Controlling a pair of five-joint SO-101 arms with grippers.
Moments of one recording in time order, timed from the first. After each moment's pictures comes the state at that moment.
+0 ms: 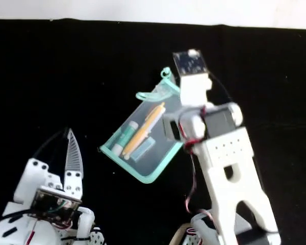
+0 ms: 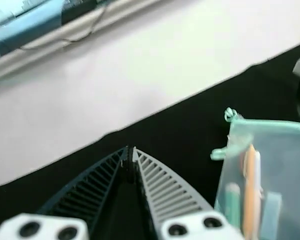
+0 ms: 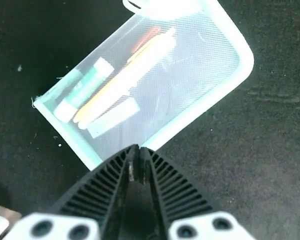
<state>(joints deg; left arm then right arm) 2.7 -103.3 47.6 77.6 -22.1 -21.3 -32.9 16.2 85.3 -5.8</state>
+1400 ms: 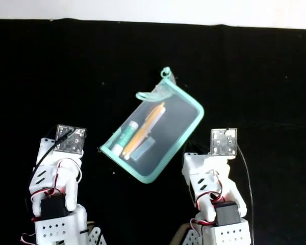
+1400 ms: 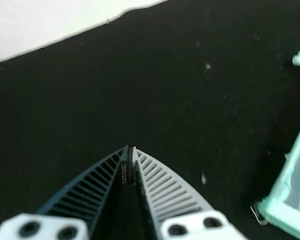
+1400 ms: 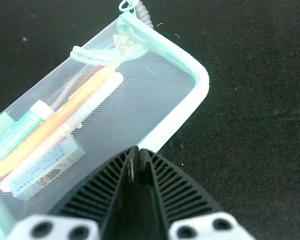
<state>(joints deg) -16.3 -103.6 96.2 42.6 -22.1 -10.4 -104.4 94.4 51.0 -5.8</state>
